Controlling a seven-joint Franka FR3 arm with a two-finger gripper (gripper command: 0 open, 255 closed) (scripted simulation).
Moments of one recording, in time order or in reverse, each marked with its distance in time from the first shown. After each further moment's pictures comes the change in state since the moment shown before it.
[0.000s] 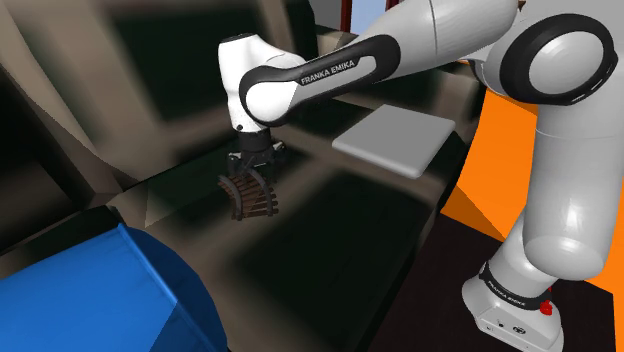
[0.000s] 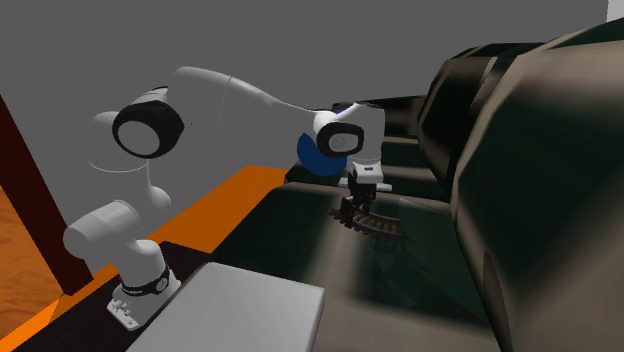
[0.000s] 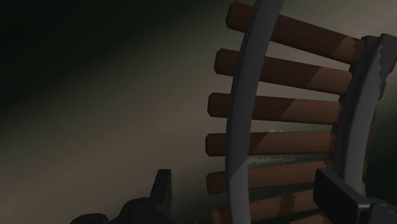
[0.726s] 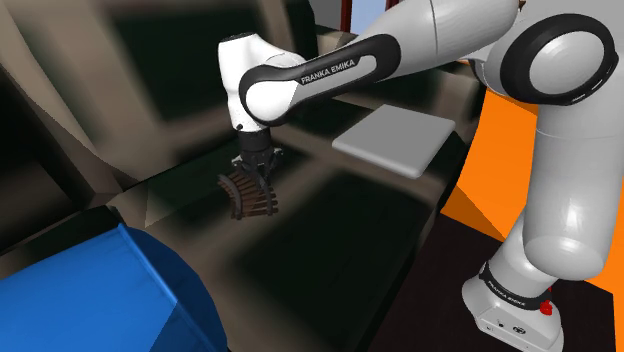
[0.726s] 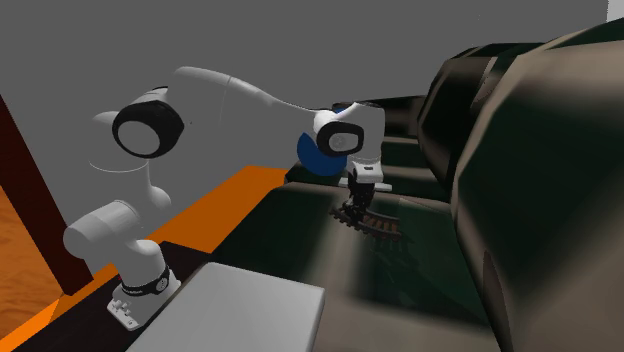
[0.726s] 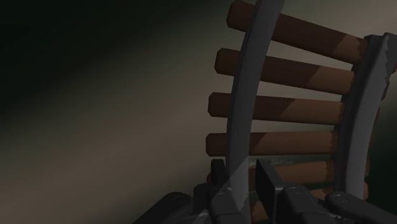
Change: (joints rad) arm 0.000 -0.001 0.000 0.002 0.000 -0.002 0.000
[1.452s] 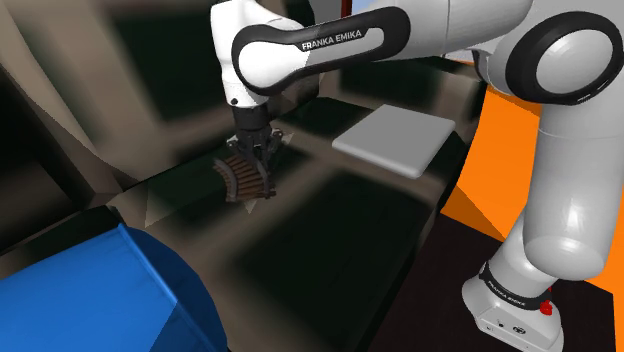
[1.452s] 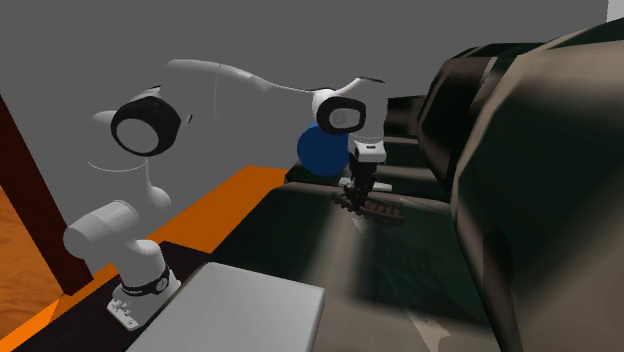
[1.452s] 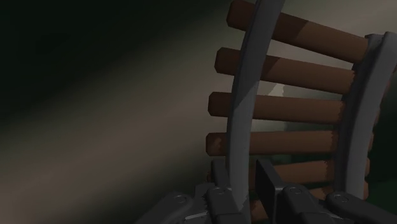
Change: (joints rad) arm 0.004 -0.016 0.006 0.119 0.011 -0.133 -0.008
